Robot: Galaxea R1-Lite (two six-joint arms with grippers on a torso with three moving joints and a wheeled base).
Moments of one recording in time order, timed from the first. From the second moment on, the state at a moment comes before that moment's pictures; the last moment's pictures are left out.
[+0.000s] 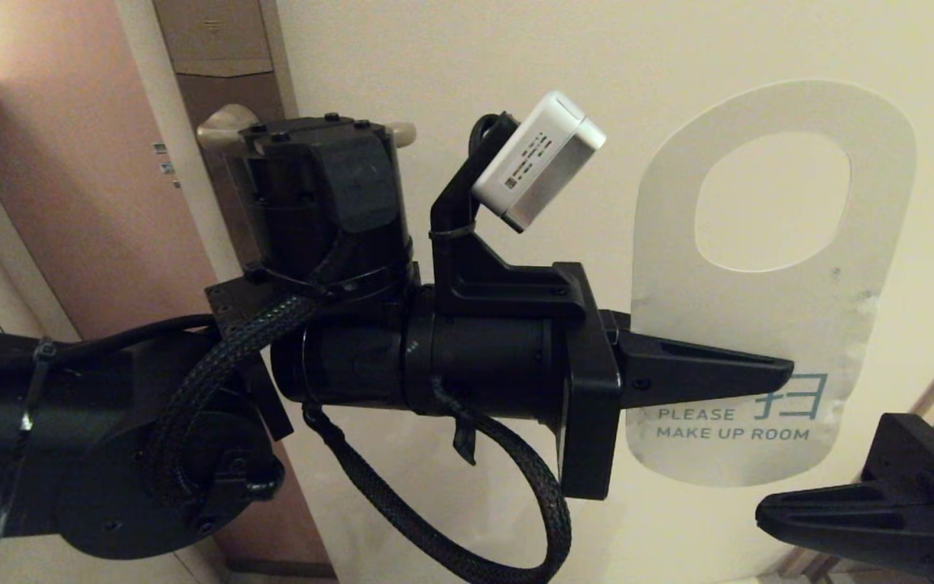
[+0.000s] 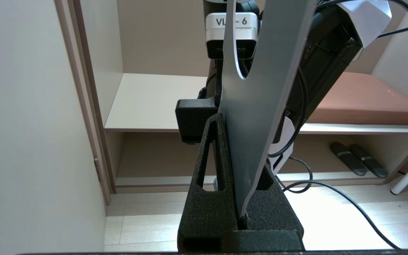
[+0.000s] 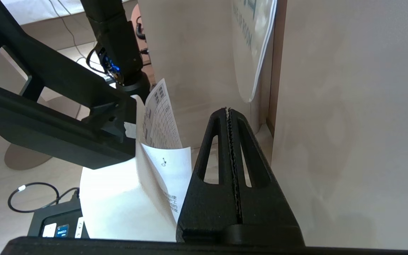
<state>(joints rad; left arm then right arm) -0.92 1.75 -1.12 -0.70 -0.81 -0.16 0.38 1.13 -0.48 -0.42 0.95 0.00</state>
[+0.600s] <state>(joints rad) -0.93 1.74 -1.12 -0.70 -0.81 -0.16 0.38 1.13 -0.48 -0.42 0.95 -0.01</state>
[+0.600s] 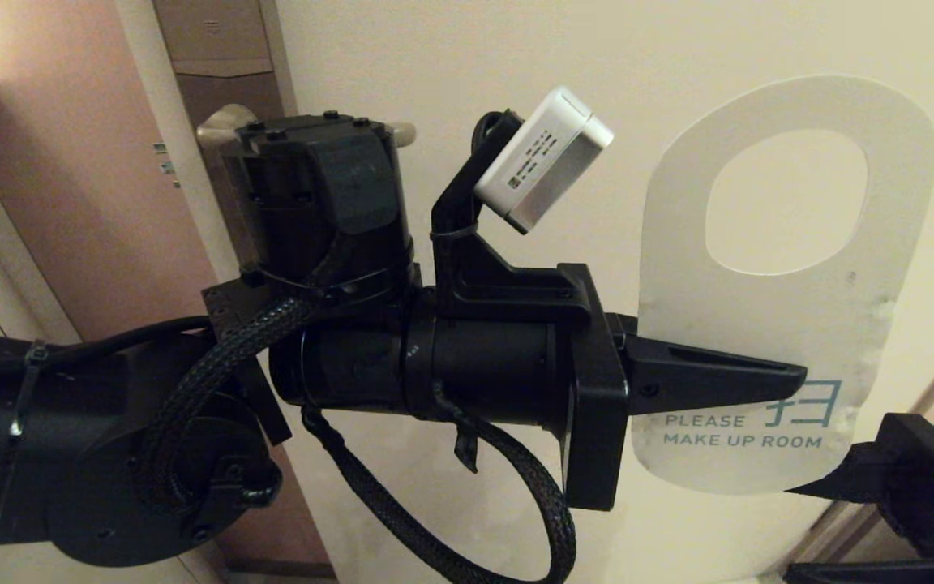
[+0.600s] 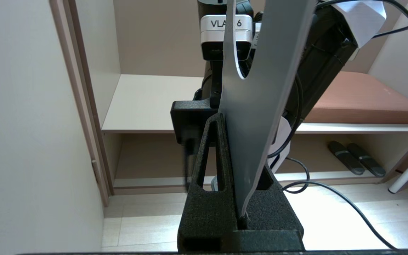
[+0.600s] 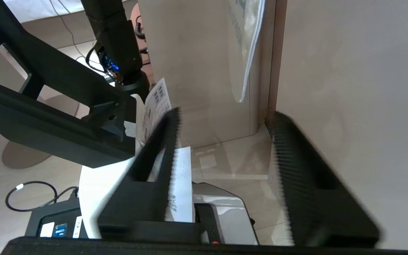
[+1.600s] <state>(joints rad) -0.96 1.78 -1.15 -0.74 -0.81 -0.15 0.40 1.14 -0.55 -0.42 0.92 0.00</state>
